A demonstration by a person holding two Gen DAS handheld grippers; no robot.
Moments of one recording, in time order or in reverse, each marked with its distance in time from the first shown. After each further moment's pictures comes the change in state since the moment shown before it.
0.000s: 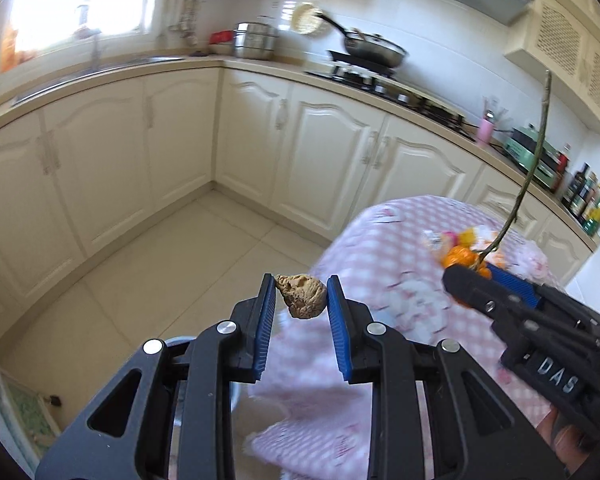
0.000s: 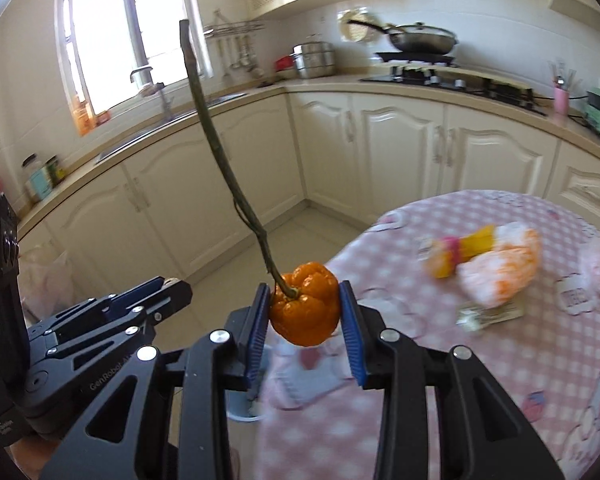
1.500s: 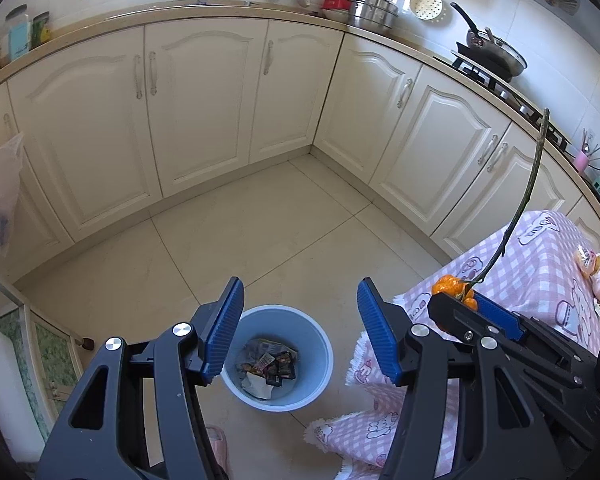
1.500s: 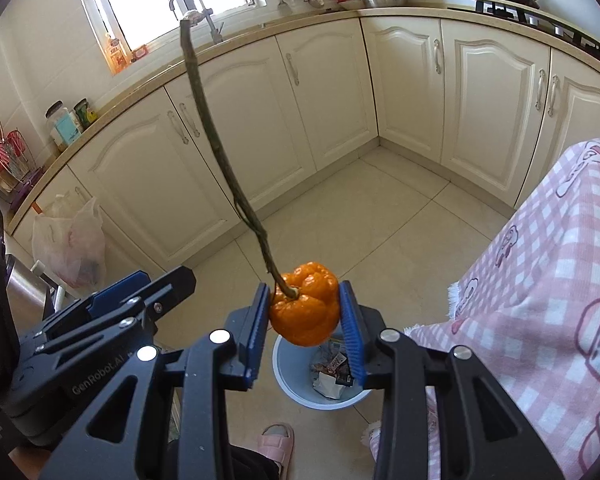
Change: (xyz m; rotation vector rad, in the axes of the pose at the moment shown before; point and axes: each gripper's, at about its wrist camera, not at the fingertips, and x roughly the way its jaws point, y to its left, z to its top) left arm 0.047 0.156 -0.032 -0.202 0.087 0.233; right arm 0.158 0.131 -0.037 -0.035 0.212 0.172
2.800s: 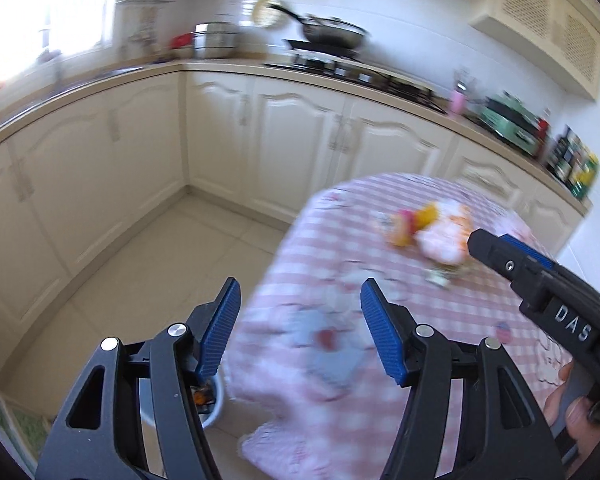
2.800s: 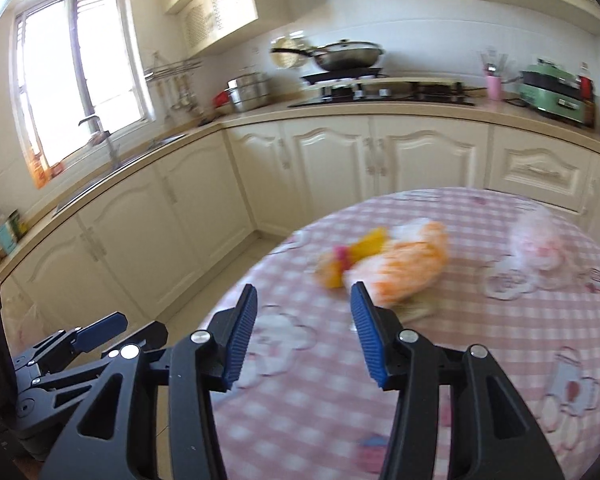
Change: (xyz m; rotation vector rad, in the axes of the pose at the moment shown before) left arm -0.077 -0.232 -0.029 0.369 -0.066 -0.302; right arm -0.236 -0.183 -0.027 0.217 -0.356 -0.338
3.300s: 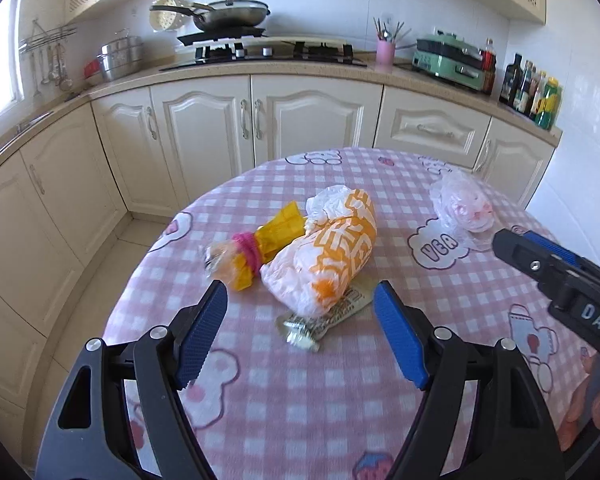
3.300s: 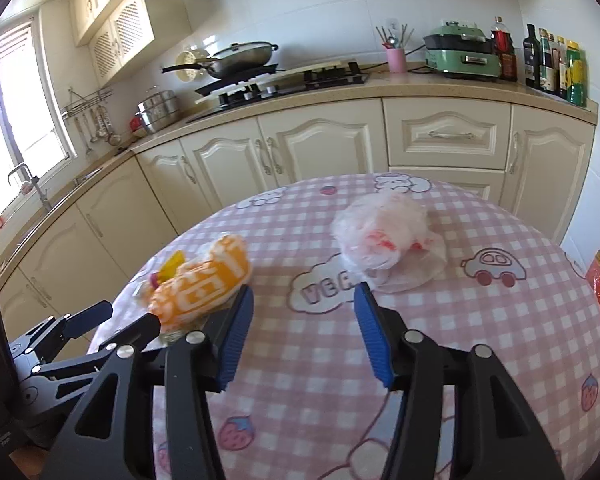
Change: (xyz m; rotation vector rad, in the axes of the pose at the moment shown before) left arm 0.078 -0.128 0.026 0.226 0.076 -0.080; right arm -0.011 -0.152 0.002 0.179 0.013 -0.188
